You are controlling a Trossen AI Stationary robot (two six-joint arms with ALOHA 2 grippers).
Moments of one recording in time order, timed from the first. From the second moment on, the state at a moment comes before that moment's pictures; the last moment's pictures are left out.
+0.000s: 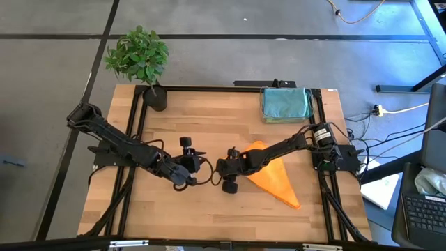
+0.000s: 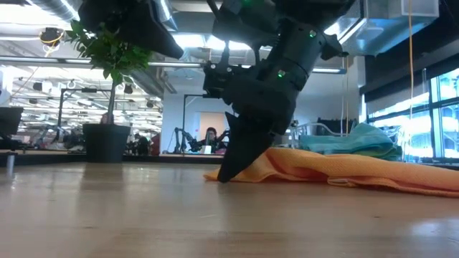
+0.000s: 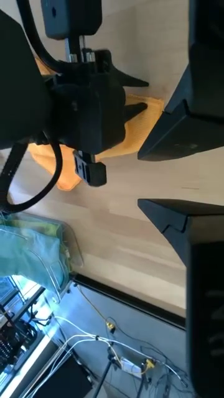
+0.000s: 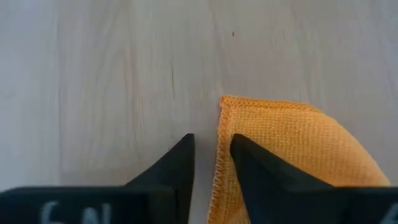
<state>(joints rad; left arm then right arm) -0.46 1.38 0.88 -0.29 -0.81 -0.07 0.23 2.12 1.30 -0.30 0.11 0.33</state>
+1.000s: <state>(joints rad) -0.53 1.38 0.88 0.00 -0.62 0.06 0.25 1.60 1.29 -0.36 -0.02 0.02</state>
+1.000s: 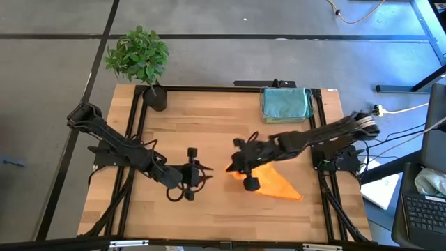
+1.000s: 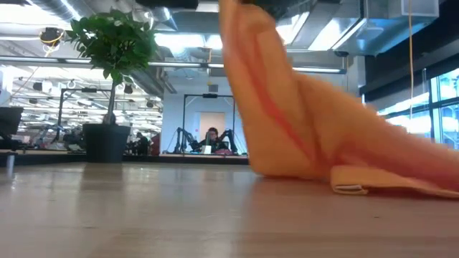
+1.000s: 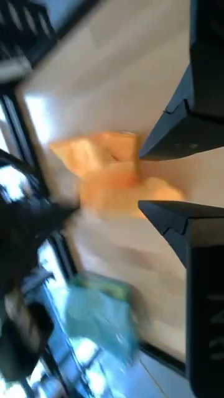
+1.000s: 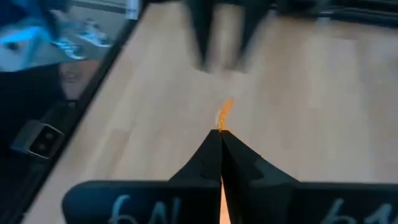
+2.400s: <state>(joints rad) -0.32 1.39 0.67 0.21 -0.02 -0.23 0.29 1.45 1.57 -0.65 0.12 -0.11</state>
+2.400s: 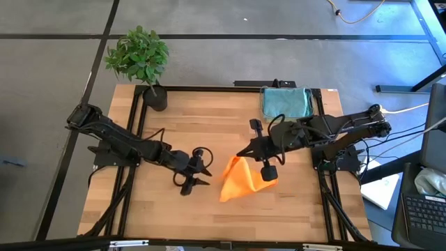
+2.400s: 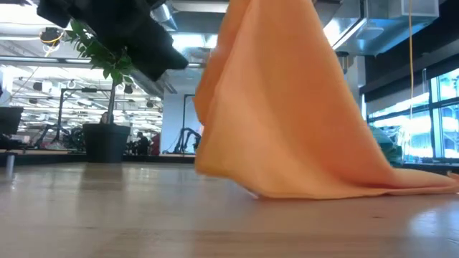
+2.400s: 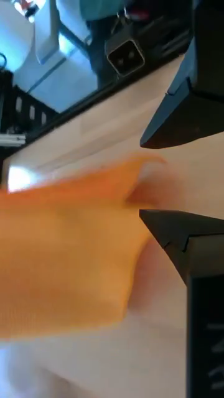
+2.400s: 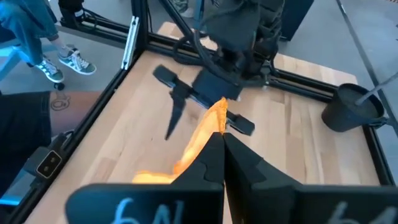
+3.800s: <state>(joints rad) -0.28 1.55 0.67 0.37 -0.24 -0.10 0.29 1.45 1.57 -0.65 0.15 -0.11</state>
